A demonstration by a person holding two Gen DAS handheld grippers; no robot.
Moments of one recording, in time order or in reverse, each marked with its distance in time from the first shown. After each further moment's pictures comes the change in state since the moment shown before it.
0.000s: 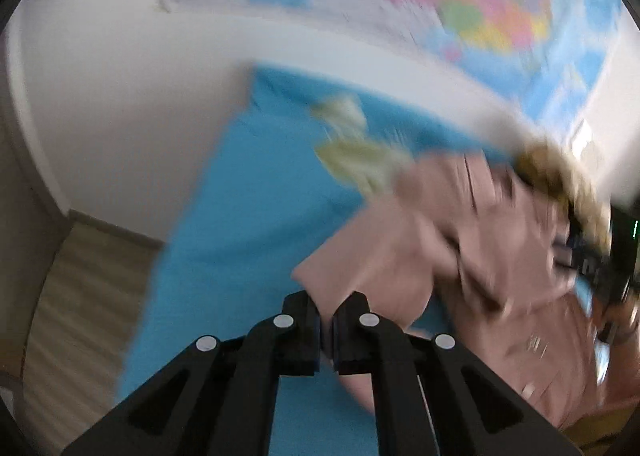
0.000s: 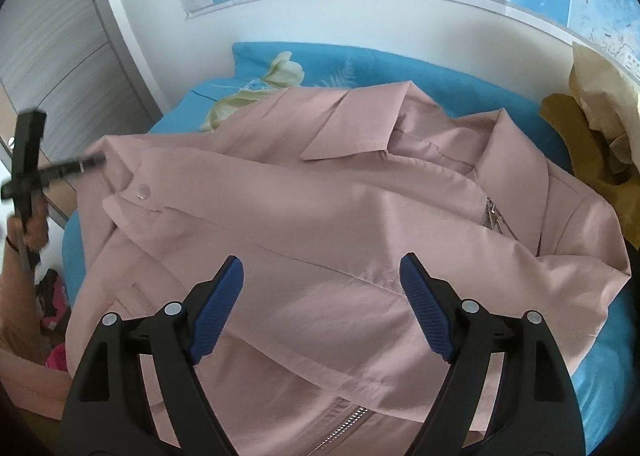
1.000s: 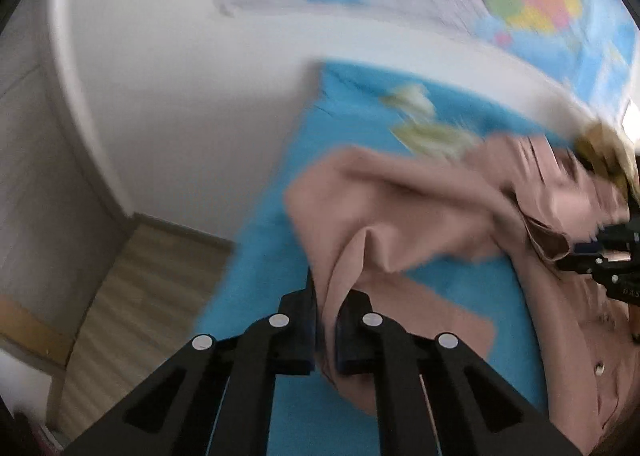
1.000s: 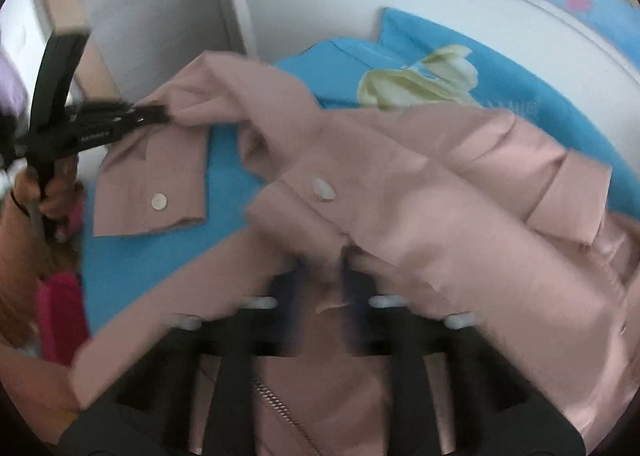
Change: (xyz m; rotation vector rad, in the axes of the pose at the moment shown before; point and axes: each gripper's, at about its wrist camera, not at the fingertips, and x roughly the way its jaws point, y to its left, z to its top) left arm -0.023 0.024 -0.042 0.018 -0.054 0.278; right arm 0.074 0.137 0.022 -0.282 0.073 0.165
